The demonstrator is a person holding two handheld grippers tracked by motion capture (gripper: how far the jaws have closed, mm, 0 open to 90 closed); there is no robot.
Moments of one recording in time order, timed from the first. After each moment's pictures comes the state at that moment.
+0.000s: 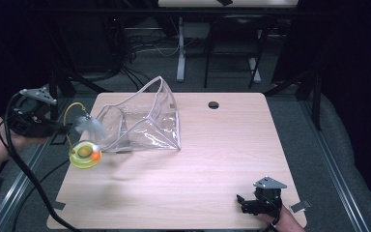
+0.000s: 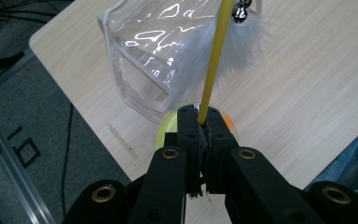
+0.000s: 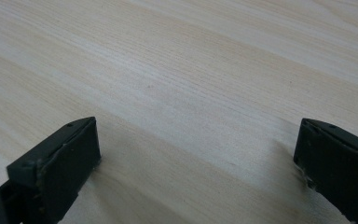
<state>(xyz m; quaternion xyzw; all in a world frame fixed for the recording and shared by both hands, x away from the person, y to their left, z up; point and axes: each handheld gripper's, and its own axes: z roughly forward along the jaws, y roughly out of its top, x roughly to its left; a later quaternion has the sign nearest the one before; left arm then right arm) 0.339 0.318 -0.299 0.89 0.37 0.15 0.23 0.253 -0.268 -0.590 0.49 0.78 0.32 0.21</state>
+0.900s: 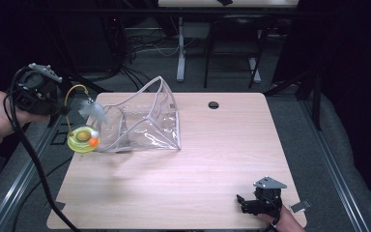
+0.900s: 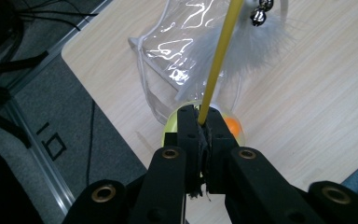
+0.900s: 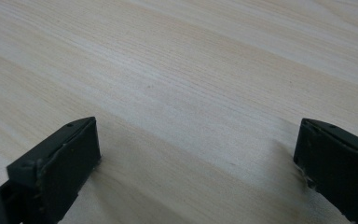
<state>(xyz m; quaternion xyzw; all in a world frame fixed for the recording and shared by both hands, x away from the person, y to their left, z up) 0.376 0.304 -0.266 0.89 0.37 0.17 0.19 0.254 -0.268 -0.590 0.49 0.78 0.32 0.21</state>
